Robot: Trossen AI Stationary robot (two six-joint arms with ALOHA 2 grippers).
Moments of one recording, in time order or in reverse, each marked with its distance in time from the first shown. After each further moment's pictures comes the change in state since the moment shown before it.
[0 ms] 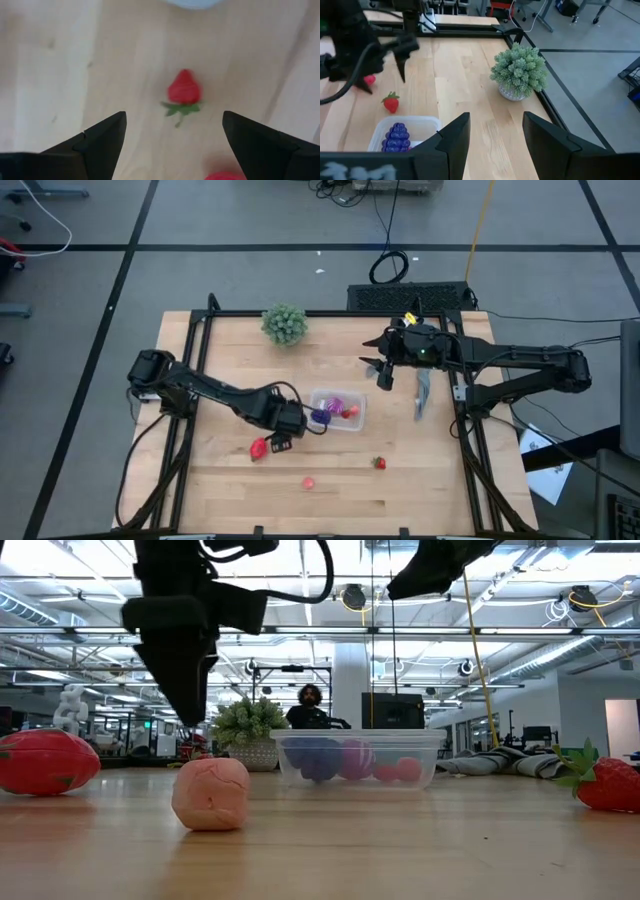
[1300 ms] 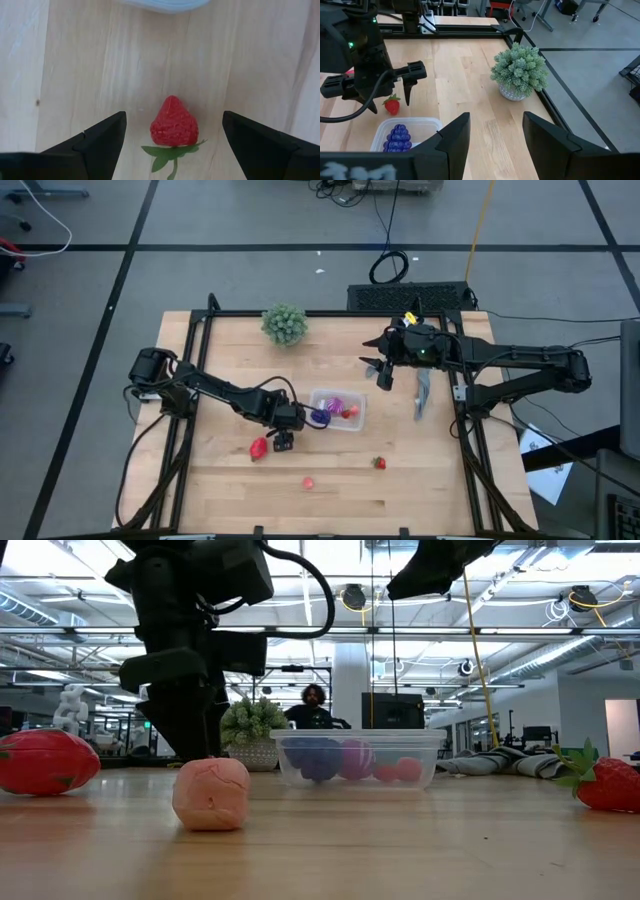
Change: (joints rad) left arm 0.054 0.000 -0.226 0.396 0.101 0.150; right arm 0.000 0.000 0.000 0.001 0.000 0.016
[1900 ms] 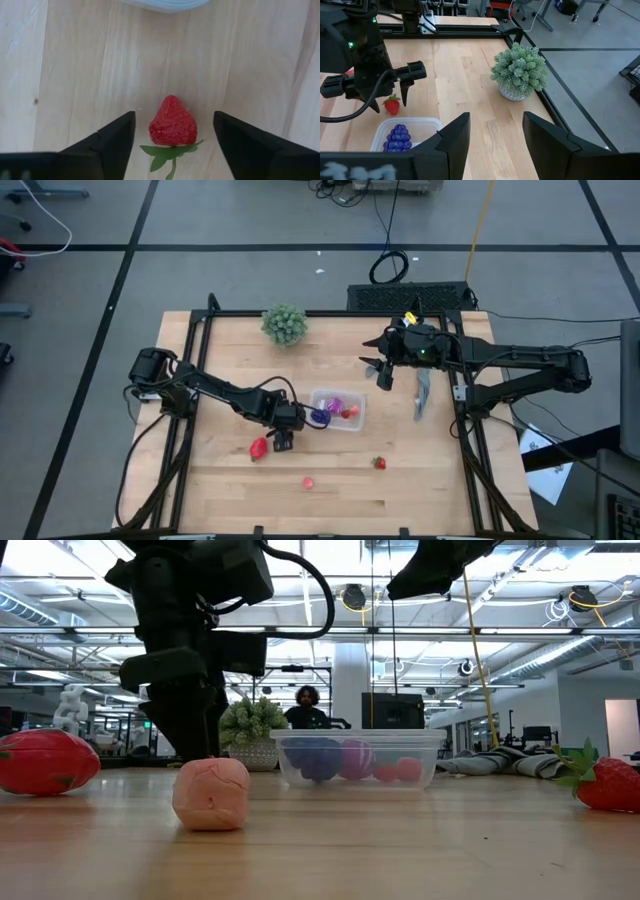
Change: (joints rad) left arm 0.000 0.000 0.000 -0.001 0.004 -0.009; right arm 0.000 0.000 0.000 0.000 0.000 0.000
